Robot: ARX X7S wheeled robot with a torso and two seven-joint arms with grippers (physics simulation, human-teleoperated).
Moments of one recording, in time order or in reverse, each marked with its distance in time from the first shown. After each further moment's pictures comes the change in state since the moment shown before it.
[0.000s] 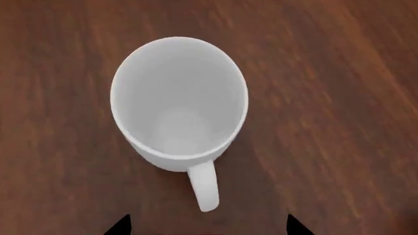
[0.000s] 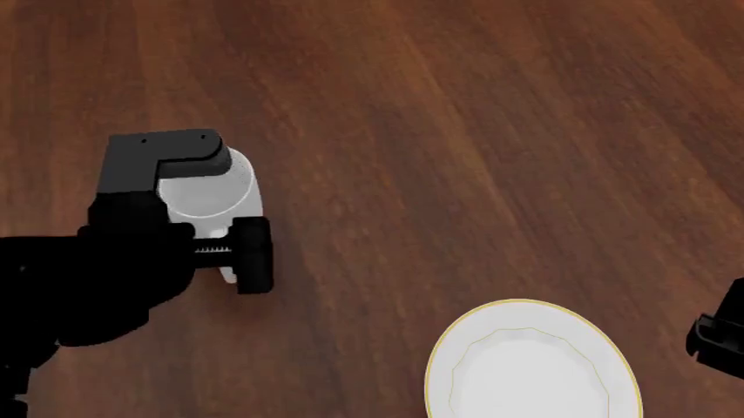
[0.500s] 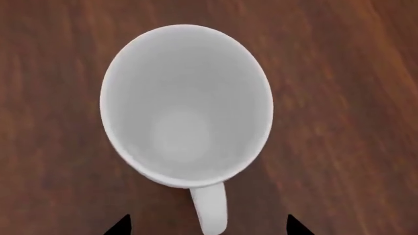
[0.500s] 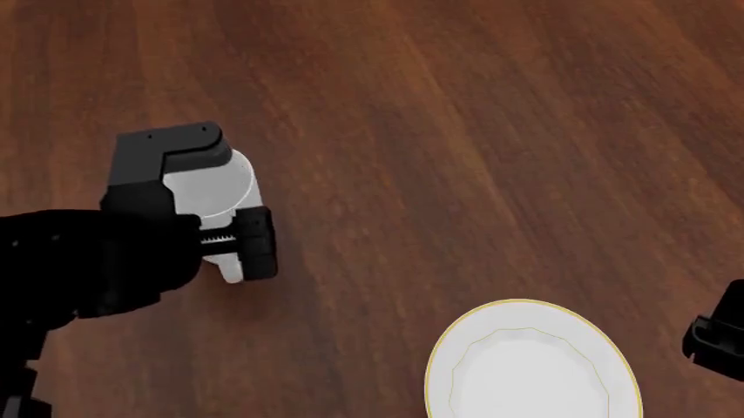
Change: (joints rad) left arm -0.128 -0.015 0.056 -0.381 -0.041 0.202 0.046; right arm -0.003 -0.004 -0.002 -0.004 0.001 0.003 0.000
